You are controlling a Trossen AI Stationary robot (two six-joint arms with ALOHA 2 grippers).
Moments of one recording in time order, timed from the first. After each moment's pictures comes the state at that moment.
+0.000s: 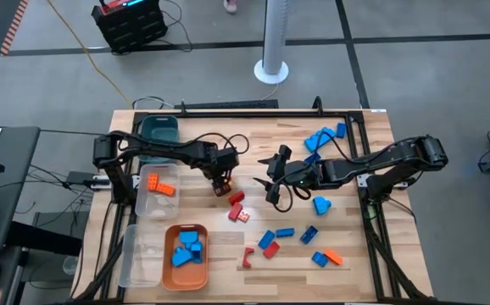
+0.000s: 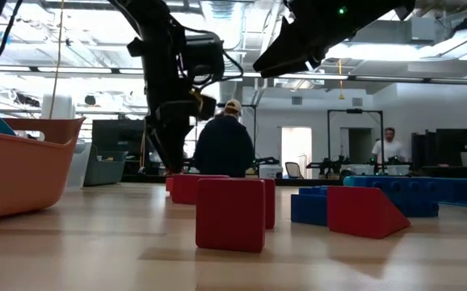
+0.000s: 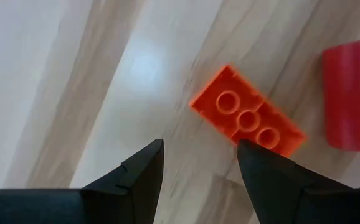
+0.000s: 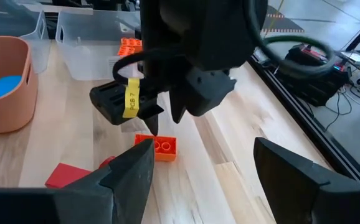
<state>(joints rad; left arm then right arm) 0.18 1.77 1.18 -0.70 -0.08 -0.25 0.11 1.43 0.90 0.06 0.44 0.03</state>
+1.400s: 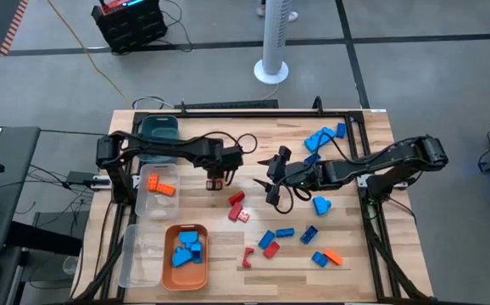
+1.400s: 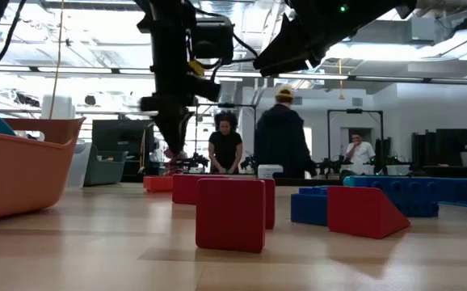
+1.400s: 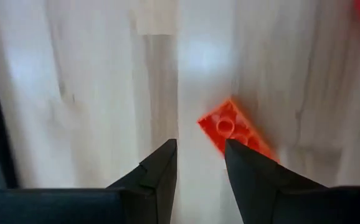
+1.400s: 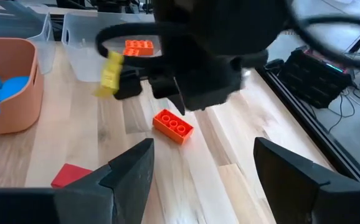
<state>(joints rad) 0.16 1.80 1.35 -0.93 -0.30 0.15 0.12 1.43 0.90 0.07 0.44 0.03</state>
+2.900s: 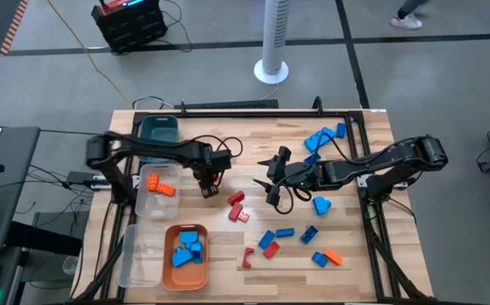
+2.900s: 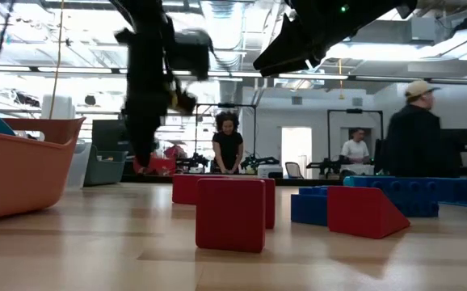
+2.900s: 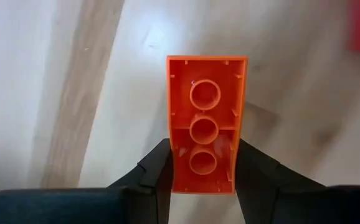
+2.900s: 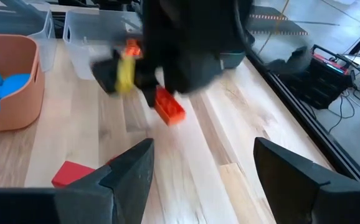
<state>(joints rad) 0.16 1.68 1.17 -0.94 -0.09 -0.20 0.12 1.43 0.90 0.06 0.44 0.02</state>
